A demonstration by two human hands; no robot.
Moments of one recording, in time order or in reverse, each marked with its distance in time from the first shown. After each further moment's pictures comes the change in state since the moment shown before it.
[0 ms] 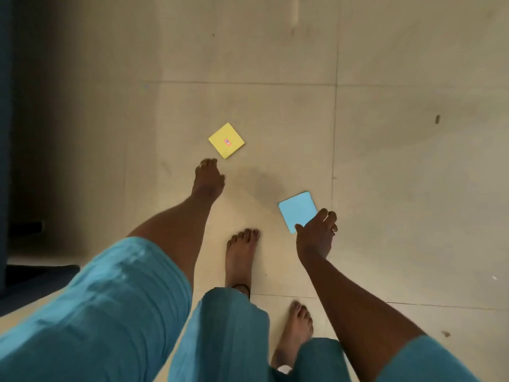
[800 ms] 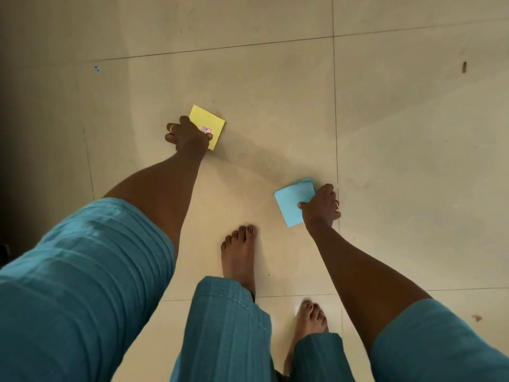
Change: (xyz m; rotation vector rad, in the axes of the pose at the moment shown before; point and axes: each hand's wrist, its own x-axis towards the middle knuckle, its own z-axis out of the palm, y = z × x) left_hand 0.112 0.026 0.021 -0.148 0.172 -0.317; right_hand 0.084 0.008 0.045 0.045 -0.046 0.139
